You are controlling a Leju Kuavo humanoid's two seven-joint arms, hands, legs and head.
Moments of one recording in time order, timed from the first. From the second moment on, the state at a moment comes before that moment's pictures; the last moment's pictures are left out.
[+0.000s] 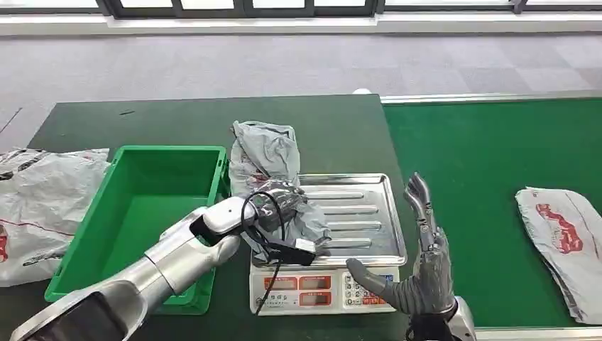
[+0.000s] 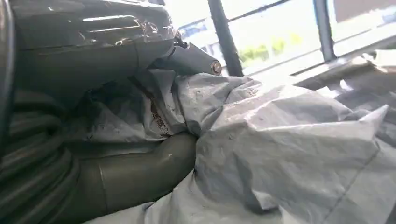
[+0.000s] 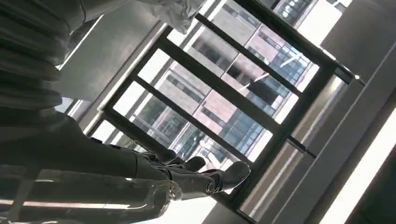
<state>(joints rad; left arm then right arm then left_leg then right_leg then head) -0.74 0.02 -0.93 -0.95 -0.99 0.00 -0.22 0.14 -0.04 0.38 -1.94 0.54 -0.43 -0.55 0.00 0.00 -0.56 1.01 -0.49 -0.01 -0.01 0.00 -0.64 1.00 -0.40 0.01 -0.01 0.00</state>
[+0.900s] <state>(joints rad) -0.37 0.08 -0.56 -1.43 -1.07 0.43 -0.18 0.16 -0.04 0.38 -1.98 0.51 -0.41 -0.54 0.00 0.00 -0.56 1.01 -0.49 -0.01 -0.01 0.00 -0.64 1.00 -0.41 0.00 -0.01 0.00</state>
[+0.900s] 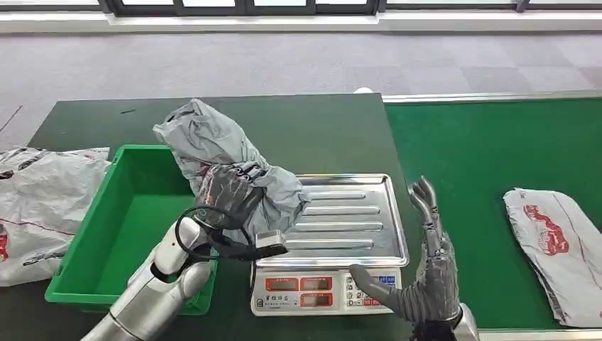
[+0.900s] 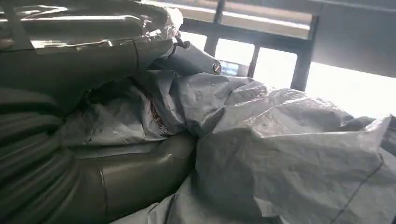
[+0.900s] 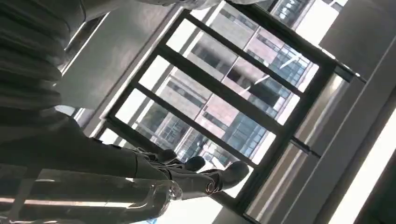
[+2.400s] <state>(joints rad) -0.17 0.03 -0.04 -1.42 -0.94 0.64 -0.13 0.09 -0.04 0.38 -1.96 0.67 -0.40 -0.46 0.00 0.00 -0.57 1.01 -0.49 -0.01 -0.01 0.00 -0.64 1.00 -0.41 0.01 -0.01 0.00</state>
